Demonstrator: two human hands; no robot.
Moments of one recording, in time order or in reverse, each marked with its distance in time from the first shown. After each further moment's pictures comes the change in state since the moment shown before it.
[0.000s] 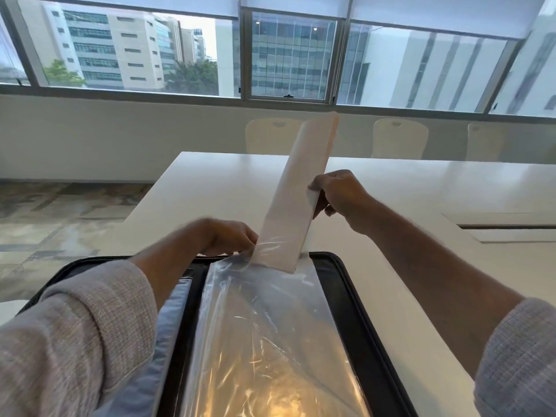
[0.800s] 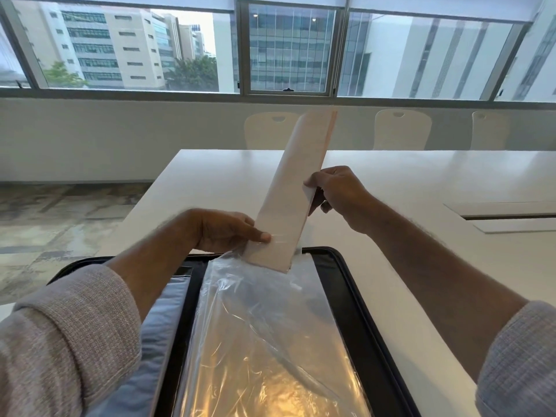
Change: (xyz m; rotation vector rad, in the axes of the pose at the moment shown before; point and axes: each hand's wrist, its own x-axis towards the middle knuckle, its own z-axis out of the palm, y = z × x) left_hand -0.015 0.009 -0.009 -0.450 -0.306 0.101; right_hand -0.003 0.009 -0.001 0.062 -0.045 -0.062
